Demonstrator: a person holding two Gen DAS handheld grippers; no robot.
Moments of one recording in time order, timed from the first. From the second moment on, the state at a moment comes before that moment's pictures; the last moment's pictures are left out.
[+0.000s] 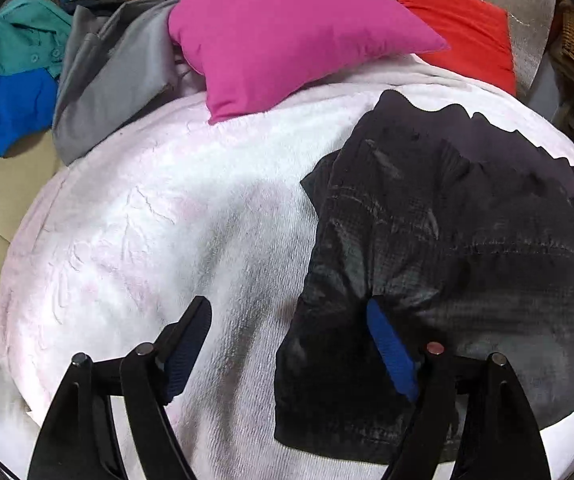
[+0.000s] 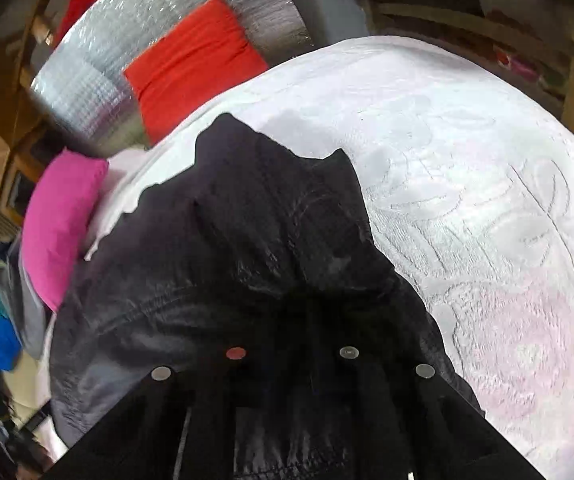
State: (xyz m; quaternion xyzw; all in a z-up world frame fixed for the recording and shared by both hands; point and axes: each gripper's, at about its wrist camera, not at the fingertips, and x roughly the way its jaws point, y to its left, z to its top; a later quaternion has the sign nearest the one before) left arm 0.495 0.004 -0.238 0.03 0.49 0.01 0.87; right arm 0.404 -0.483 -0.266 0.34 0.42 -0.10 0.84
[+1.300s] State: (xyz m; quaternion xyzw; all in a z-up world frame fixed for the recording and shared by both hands) left arm 0.412 -0.025 -0.181 0.12 0.36 0.03 0.93; right arm 0.353 -0.473 -0.223 0.27 0.38 -0.15 0.87
